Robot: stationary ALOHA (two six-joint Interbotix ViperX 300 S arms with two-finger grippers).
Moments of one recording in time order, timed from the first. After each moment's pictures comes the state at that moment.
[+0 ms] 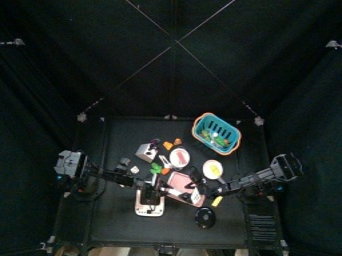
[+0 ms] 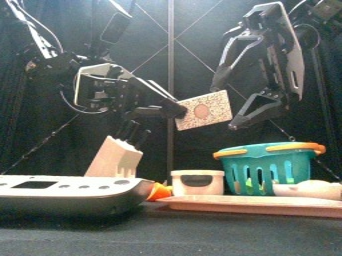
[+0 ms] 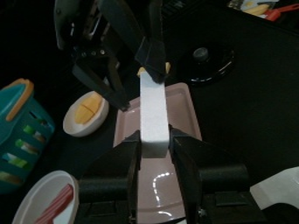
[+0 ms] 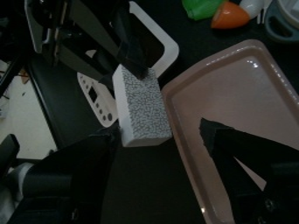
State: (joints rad) left arm -0.11 0.11 0.83 0.05 -0.71 0.48; right arm 0.28 -0.21 0.80 -1.26 0.33 2.21
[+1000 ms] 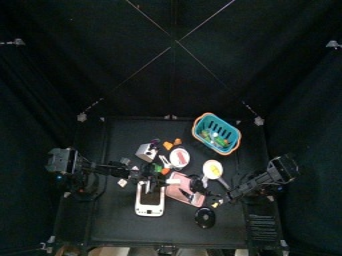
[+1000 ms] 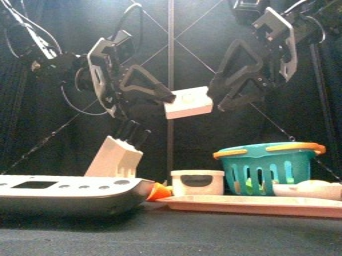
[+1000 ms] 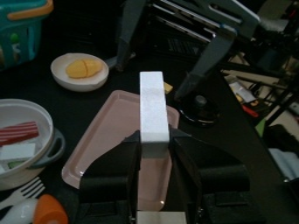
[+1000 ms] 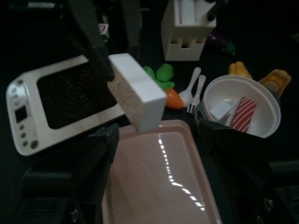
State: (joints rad) left arm 0.05 -0.01 0.87 0.25 -0.67 -0.41; right arm 0.45 -0.13 0.76 -1.50 0.79 1.95
